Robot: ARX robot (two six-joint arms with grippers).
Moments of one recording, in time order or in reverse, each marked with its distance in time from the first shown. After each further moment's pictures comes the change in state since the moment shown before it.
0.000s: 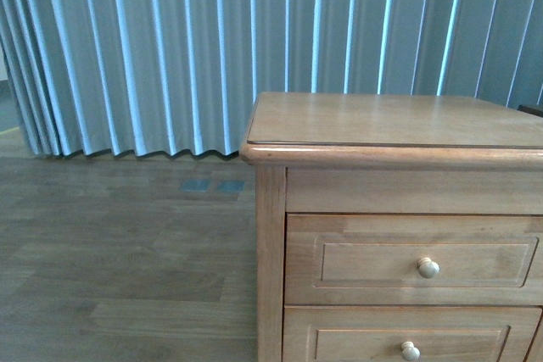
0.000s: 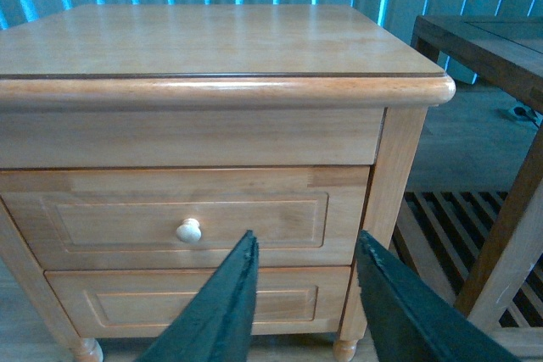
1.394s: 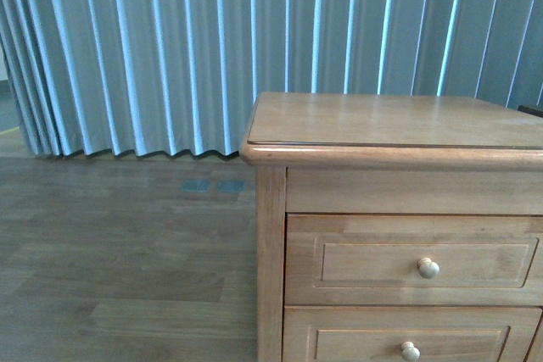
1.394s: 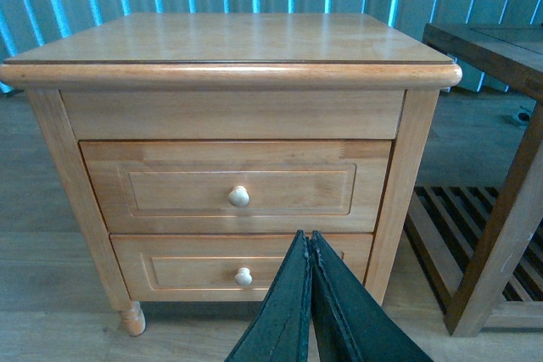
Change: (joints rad) left arm 0.000 0.000 0.000 0.000 0.000 0.000; right arm 0.201 -0.829 -0.148 -0.655 0.192 0.003
